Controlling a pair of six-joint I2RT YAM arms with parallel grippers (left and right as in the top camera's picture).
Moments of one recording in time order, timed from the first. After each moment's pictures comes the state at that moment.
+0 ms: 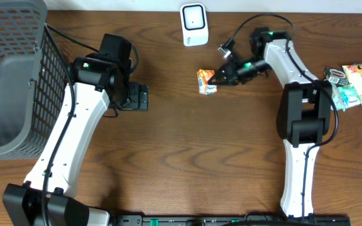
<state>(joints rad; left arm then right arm) -0.23 1.58 1.49 -1.26 -0.03 -0.20 0.12 2.44 2.00 -1.17 -0.98 -0.15</state>
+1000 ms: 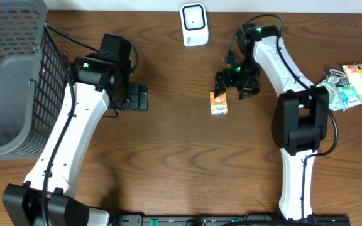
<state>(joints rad) -0.23 1.58 1.49 -1.26 -0.03 -0.20 0.22 2.33 2.01 -1.38 -0.33 0.10</state>
